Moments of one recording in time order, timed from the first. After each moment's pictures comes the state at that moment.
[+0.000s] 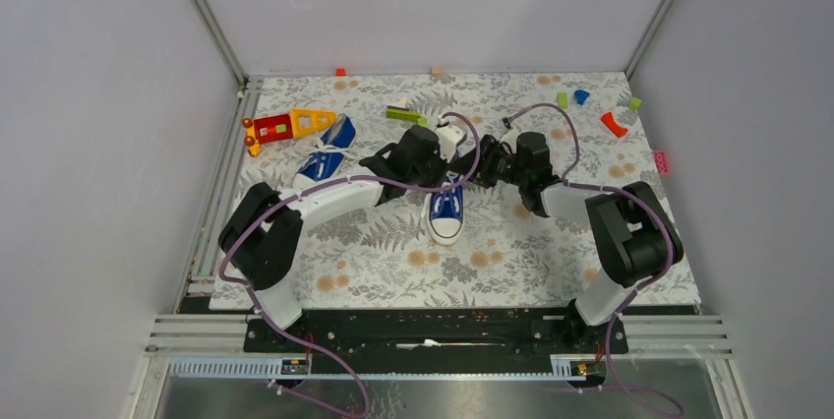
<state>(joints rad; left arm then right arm) -0.77 1.72 1.19 -0.13 0.03 -0.03 0.34 1.68 0.73 0.58 -0.59 0.94</state>
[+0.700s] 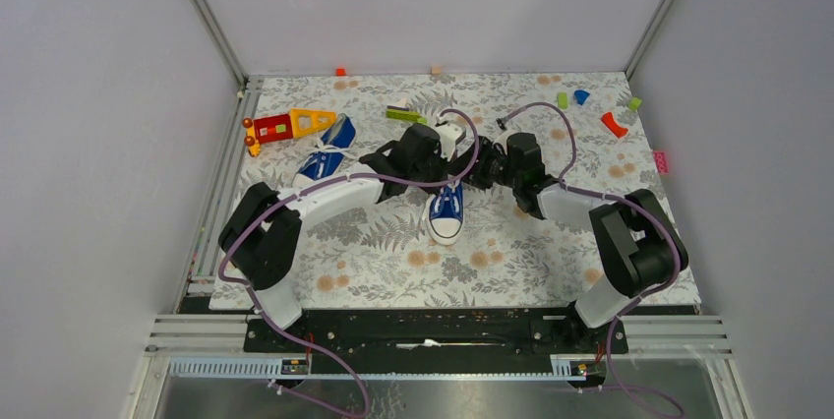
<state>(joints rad) -0.77 1.72 1.22 -0.20 0.07 -0.12 0.41 1.62 0.75 0.45 -0.45 0.90</state>
